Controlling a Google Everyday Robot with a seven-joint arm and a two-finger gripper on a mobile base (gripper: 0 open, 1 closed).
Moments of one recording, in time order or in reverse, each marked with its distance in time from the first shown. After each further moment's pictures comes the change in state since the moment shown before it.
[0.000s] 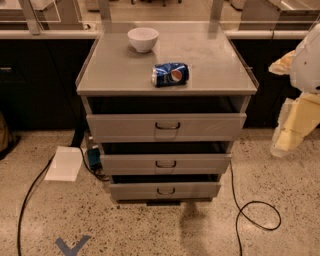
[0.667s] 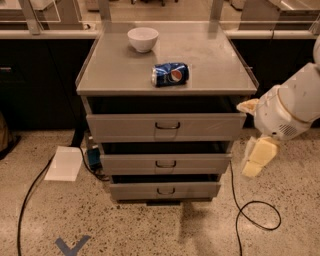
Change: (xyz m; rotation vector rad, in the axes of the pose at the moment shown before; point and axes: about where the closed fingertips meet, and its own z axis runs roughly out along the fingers) arm -0.001 0.011 0.117 -0.089 -0.162 -0.035
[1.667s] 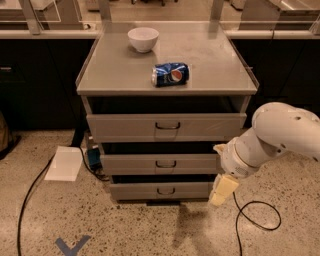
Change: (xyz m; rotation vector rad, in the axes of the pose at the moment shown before) arm 0.033 0.021 0.164 -0.080 -0.013 0.090
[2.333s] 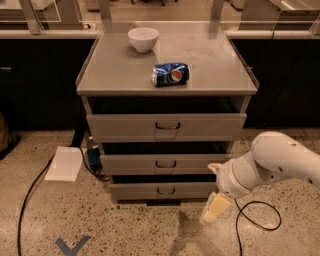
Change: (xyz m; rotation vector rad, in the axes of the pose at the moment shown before) arm 0.016 0.027 0.057 -0.059 -0.121 0.066
